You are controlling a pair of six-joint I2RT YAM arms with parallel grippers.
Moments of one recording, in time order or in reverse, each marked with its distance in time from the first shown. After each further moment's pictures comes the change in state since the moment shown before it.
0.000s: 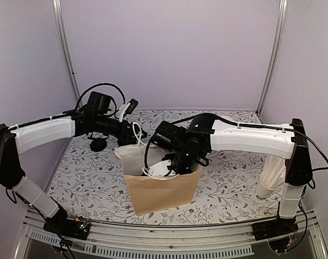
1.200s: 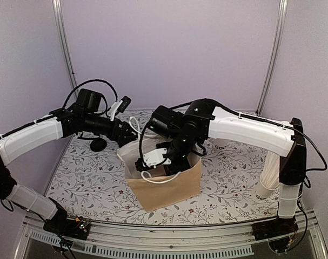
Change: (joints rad) left arm 0.000 -0.116 -0.012 -0.116 -0.008 0.021; right arm -0.013 0.052 0.245 -0.145 -0.053 0.012
